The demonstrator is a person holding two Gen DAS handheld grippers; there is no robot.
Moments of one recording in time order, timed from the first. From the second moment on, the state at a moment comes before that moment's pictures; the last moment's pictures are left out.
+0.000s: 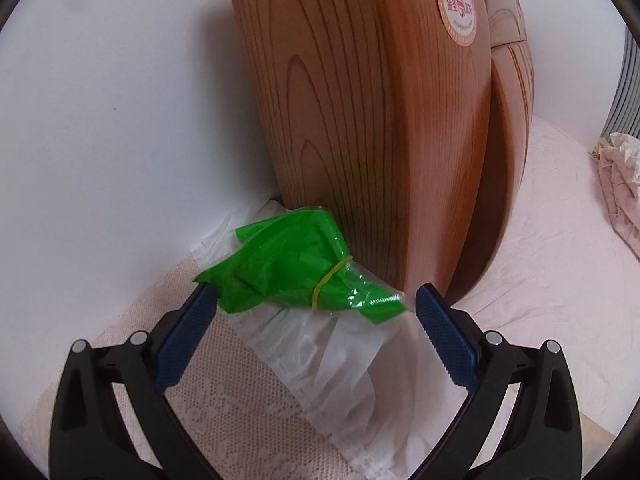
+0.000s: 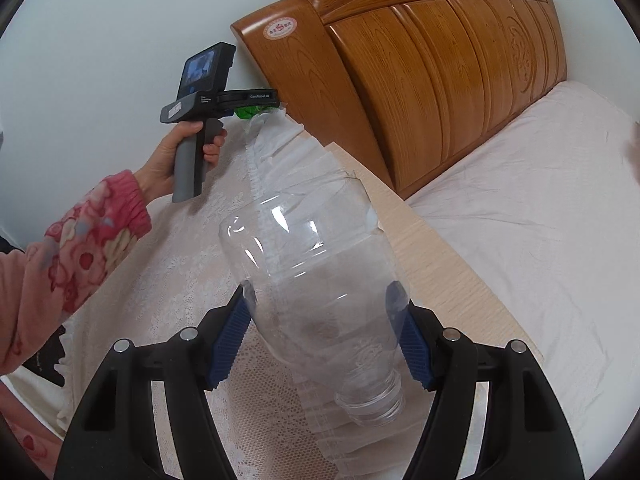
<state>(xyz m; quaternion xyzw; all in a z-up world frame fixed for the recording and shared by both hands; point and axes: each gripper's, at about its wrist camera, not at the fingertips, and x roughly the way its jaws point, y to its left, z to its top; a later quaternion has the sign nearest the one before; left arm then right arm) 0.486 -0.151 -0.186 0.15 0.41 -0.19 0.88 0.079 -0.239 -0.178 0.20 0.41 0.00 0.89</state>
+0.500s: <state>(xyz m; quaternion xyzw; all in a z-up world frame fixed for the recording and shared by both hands) 0.480 -0.117 -0.179 0.16 0.41 -0.21 0.87 0.073 -0.244 -0.178 0.21 0.41 0.00 0.89</state>
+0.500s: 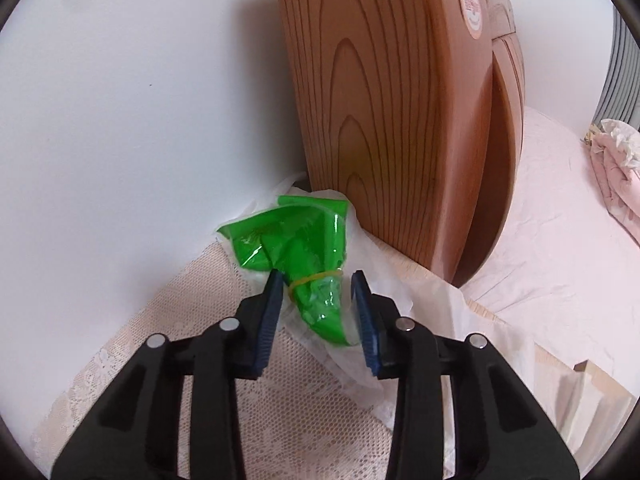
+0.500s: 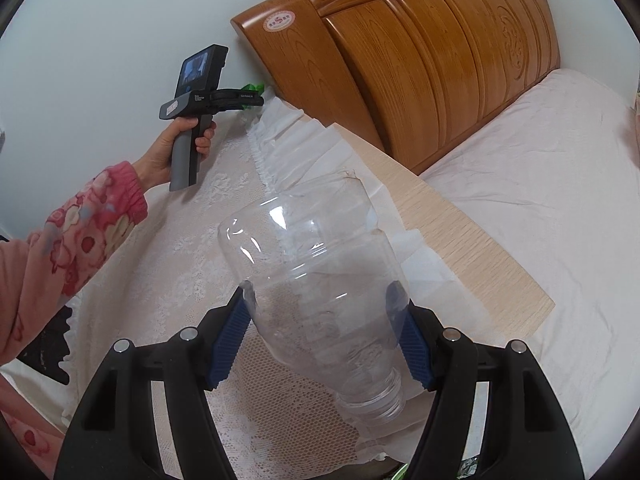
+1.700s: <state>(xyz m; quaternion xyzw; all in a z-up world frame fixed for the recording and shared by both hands) 0.022 -0.070 -0.067 0.09 0.48 -0.24 0.84 -0.073 -0.236 -0.093 0.17 0.41 0.00 0.89</state>
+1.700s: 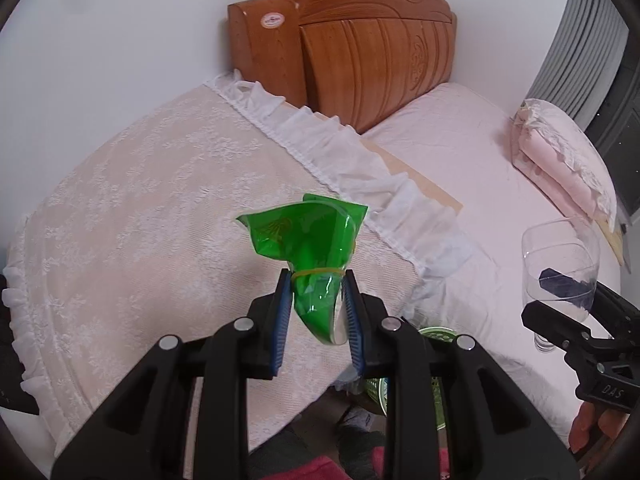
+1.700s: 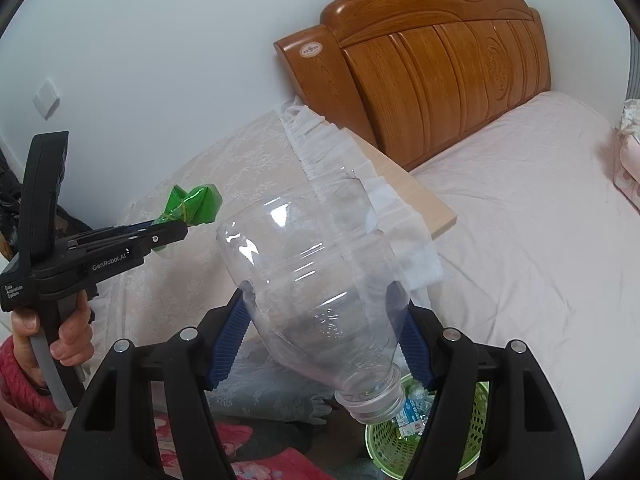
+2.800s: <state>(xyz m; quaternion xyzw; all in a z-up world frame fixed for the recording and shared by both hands) -0.135 -0.247 -0.147 0.24 0.54 -0.43 0.68 -0.236 -0.349 -0.153 0.27 0.41 -0.19 0.85</state>
